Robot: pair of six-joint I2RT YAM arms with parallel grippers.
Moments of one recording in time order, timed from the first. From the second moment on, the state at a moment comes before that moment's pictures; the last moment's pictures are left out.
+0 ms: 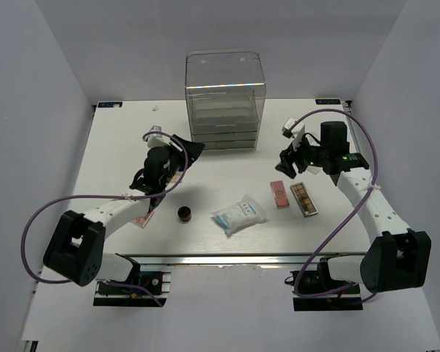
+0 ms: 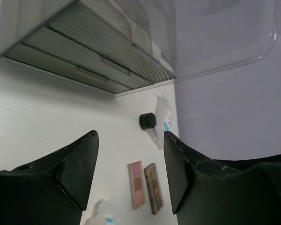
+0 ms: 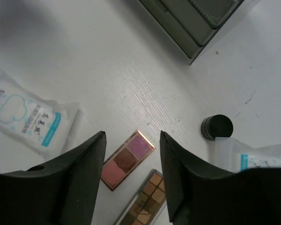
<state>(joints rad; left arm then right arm) -0.45 1.35 0.69 0.47 -0.05 -1.00 0.17 1.27 1.05 -0.48 -0.66 -0.60</state>
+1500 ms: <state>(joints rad) -0.56 1.99 1.11 0.83 -0.37 -1.34 0.17 1.30 1.03 -0.11 -0.59 -0.16</state>
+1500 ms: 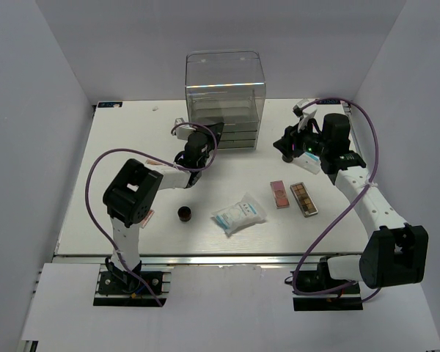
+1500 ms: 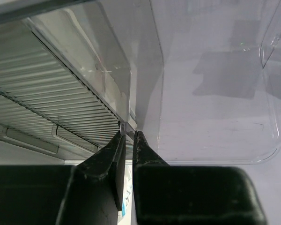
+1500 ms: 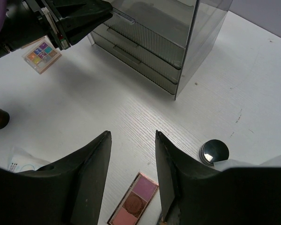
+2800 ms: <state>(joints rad) -0.58 1.69 0.96 0.91 -0.13 -1.21 0.17 1.63 1.38 0.00 -0.74 0.30</state>
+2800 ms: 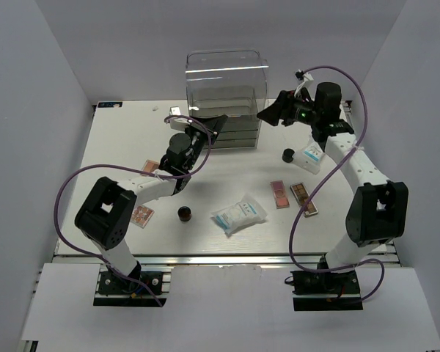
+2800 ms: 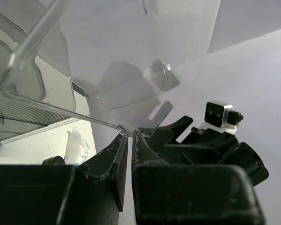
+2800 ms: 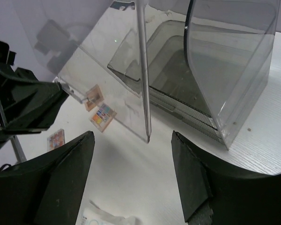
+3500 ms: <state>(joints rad) -0.58 1.69 1.00 0.88 -0.12 -1.22 0.17 1.74 1.48 0.10 -0.79 0.49</state>
